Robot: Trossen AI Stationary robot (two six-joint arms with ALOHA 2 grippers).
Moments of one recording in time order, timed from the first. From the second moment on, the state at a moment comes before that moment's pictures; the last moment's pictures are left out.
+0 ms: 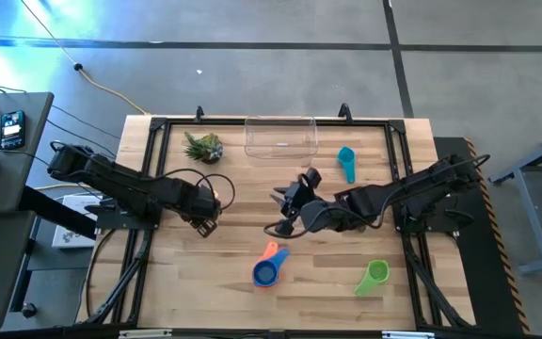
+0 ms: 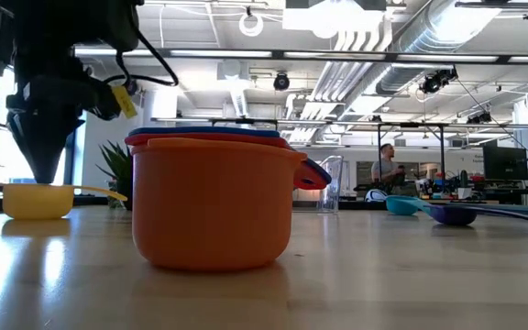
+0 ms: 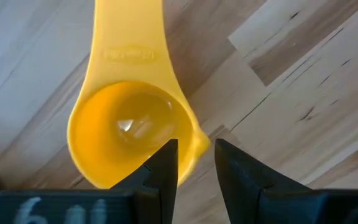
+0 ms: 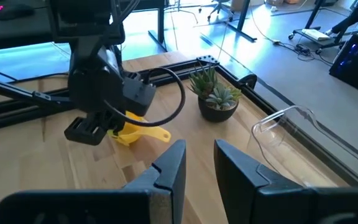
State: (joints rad) left arm -0.18 1.31 0.72 -0.91 -0.07 -0.99; right arm 0.33 1.61 1.43 -0.35 0.77 0.34
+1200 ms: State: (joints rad) left arm -0.28 1.31 0.92 -0.84 -0.01 -1.07; right arm 0.27 1.61 1.43 -0.33 0.78 0.37
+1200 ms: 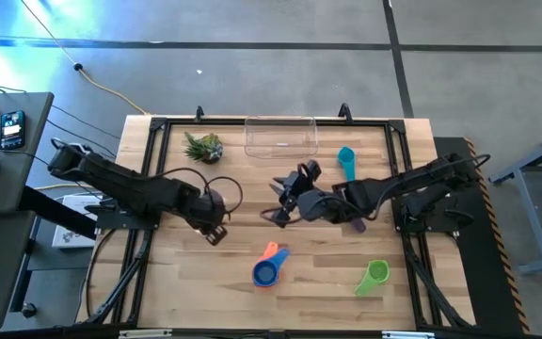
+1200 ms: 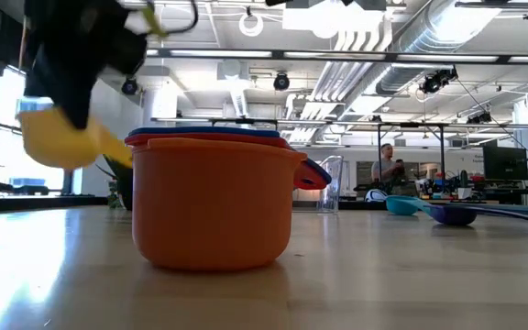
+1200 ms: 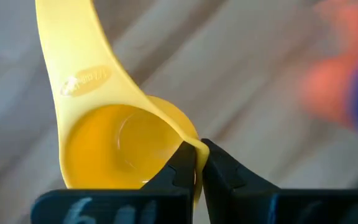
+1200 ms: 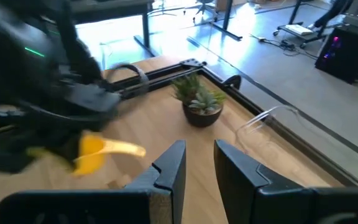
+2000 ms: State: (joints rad) left arm -0.45 1.65 1.35 -0.67 -0.20 -1.21; right arm 0.02 1.52 1.43 -0.42 0.72 0.32
